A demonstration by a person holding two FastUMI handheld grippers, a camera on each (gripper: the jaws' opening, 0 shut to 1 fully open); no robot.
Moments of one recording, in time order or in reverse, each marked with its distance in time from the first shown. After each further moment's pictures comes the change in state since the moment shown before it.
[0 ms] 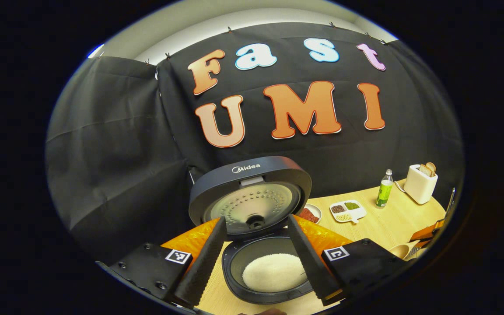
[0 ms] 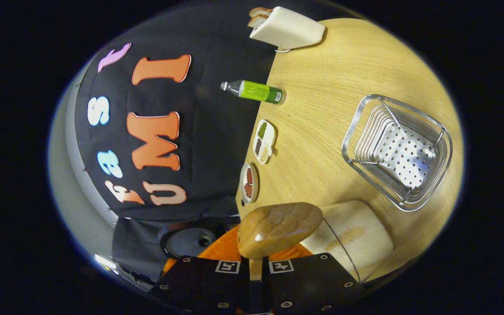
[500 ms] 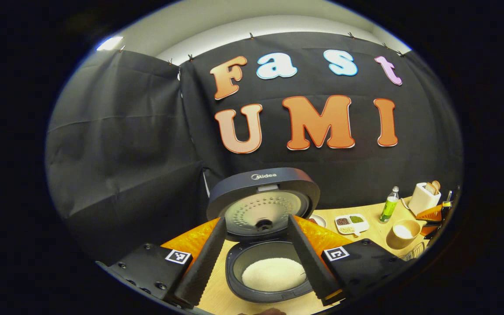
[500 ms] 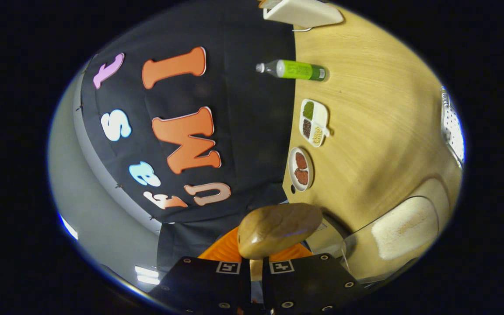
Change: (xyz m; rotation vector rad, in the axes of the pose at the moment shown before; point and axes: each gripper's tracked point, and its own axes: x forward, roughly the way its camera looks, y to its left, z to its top) left arm -0.029 0.033 0.005 -0.092 -0.047 0.115; right arm 0.047 0.131 -0.021 0.082 0.161 0.201
